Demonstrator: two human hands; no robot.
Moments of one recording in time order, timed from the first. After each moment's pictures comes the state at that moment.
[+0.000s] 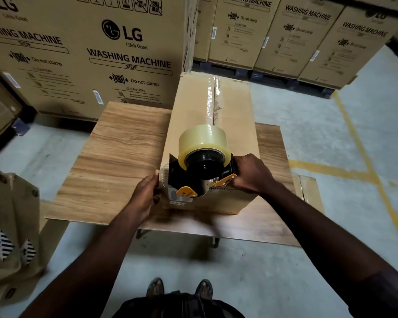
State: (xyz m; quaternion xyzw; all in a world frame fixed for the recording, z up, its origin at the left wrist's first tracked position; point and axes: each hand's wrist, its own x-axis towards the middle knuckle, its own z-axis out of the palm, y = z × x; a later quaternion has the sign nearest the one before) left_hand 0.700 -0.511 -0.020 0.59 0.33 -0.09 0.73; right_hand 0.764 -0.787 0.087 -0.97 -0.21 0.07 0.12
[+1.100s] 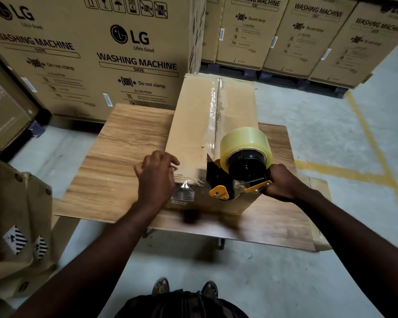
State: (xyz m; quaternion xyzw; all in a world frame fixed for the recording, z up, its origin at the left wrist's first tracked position) left_hand 0.700 -0.543 0.031 0.95 0.07 0.18 0.23; right_hand 0.765 -0.872 0.072 -0.92 -0.27 0.12 0.25
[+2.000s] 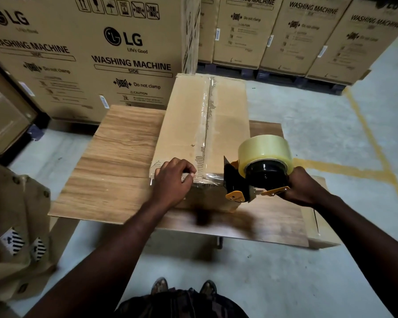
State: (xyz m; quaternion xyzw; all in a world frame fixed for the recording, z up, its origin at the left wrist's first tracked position) left_hand 0.704 -0.593 0.027 0.94 0.00 0.08 0.33; right_hand 0.756 -0.945 0.065 -0.94 -0.23 0.10 0.23
